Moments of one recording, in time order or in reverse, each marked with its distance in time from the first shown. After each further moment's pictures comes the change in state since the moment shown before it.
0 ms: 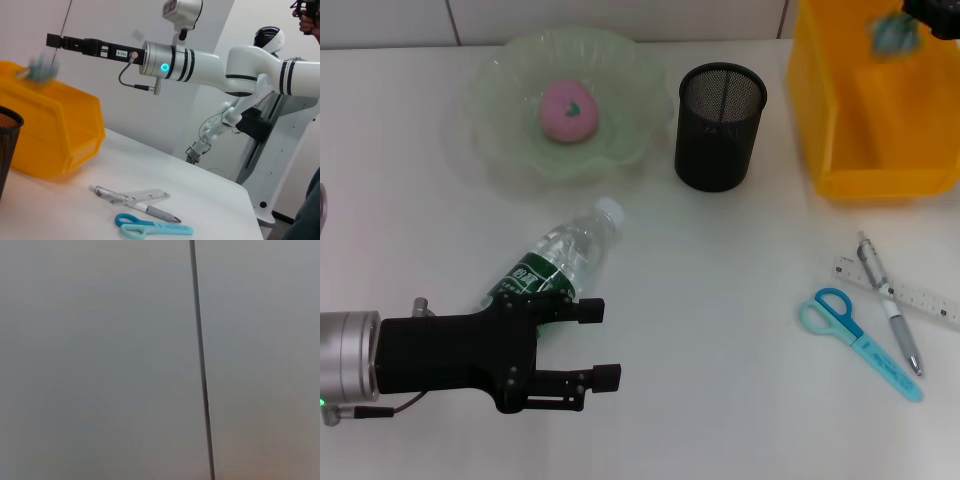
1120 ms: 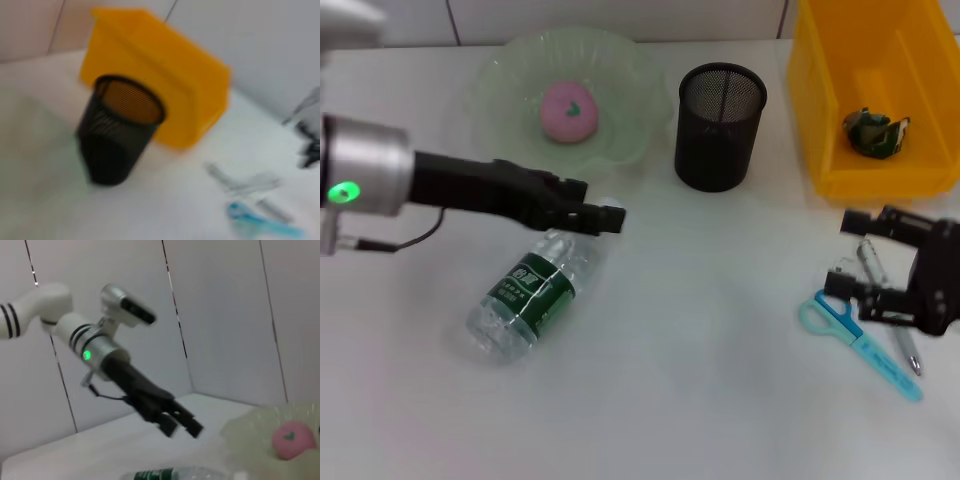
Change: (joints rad) left arm -0.175 -0.006 0.069 0.479 0.258 -0.193 -0.867; right arm -0.163 -0.047 0.135 0.224 -0.225 -0.910 -0.288
